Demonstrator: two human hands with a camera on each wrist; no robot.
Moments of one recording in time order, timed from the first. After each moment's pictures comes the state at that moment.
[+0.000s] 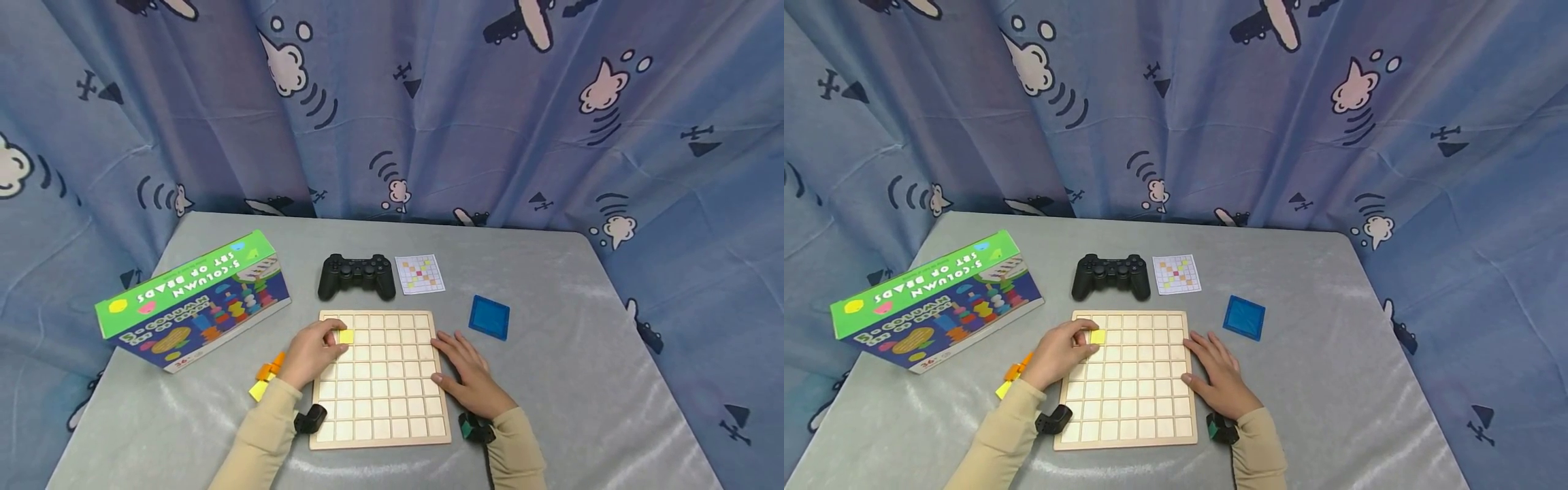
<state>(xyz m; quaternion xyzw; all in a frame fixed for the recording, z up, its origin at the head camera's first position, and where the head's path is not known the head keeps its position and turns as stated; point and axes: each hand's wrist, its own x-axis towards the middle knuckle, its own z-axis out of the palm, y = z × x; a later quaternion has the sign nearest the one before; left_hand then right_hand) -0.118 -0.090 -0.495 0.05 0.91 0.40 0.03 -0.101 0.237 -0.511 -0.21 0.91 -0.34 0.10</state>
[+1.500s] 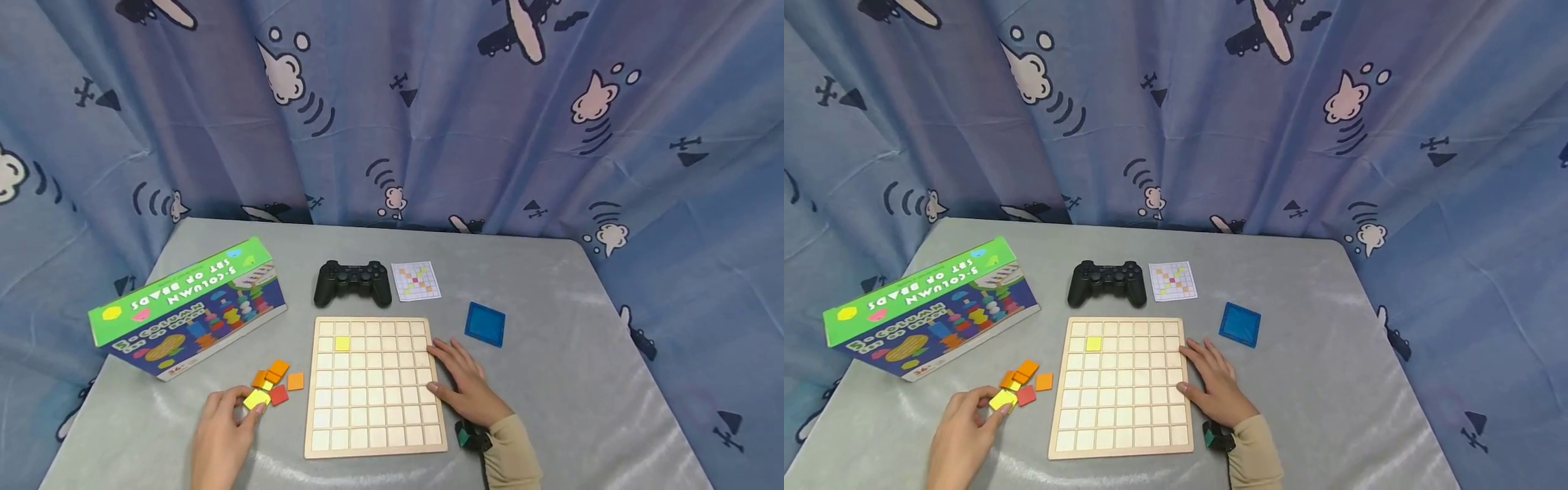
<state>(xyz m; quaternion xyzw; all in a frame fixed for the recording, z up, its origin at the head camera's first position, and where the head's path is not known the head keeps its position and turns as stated) -0.007 -0.153 -0.491 -0.23 0.92 0.33 0.01 -0.101 0.238 -0.512 -0.20 0.91 -0.34 0.10</state>
